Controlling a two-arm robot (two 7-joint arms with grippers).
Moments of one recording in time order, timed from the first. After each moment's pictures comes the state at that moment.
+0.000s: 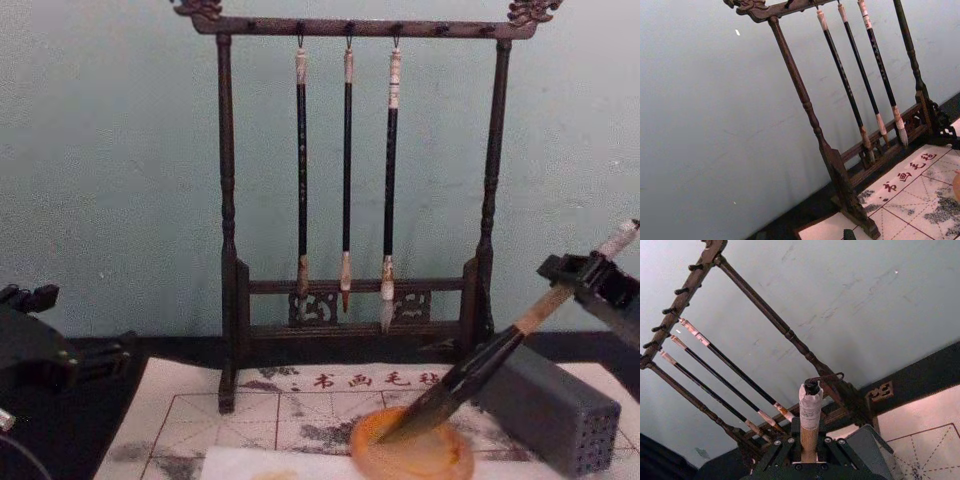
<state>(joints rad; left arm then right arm) -0.20 0.60 0.45 -1.41 -0.25 -0.12 0.03 0.23 0.30 -0.30 -1.39 1.08 0.05 0.14</state>
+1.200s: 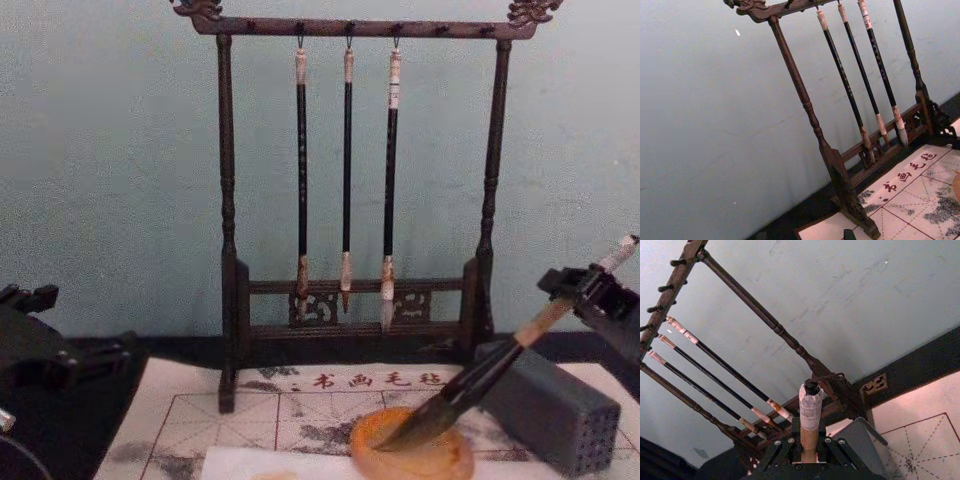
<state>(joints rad) -0.20 0.60 0.45 -1.41 -0.25 -0.12 0.03 0.24 0.30 -0.30 -1.36 1.10 0.07 0.13</state>
